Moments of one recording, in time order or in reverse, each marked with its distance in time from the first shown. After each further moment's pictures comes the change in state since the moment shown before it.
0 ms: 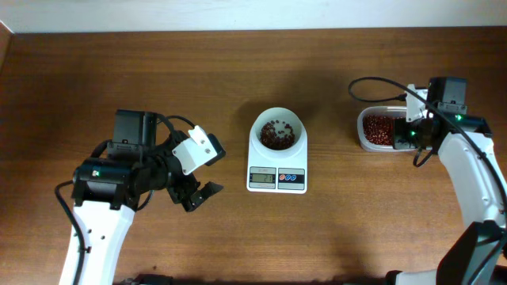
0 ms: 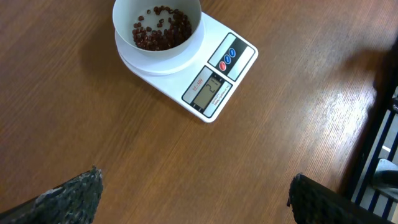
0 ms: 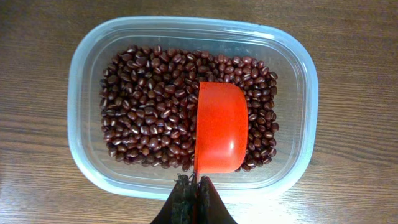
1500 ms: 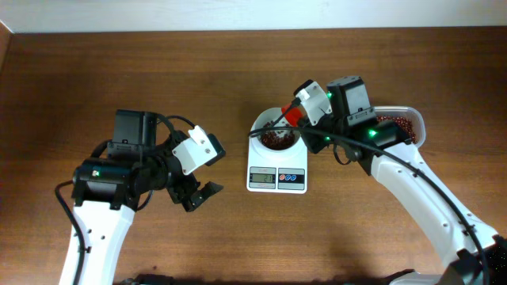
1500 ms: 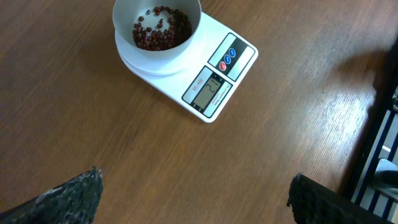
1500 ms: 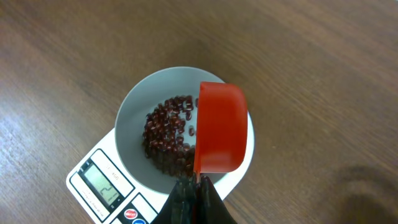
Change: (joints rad) left arm 0.000 0.000 0.000 0.000 0.000 0.000; right arm 0.546 -0.065 0.001 0.225 -0.187 -0.023
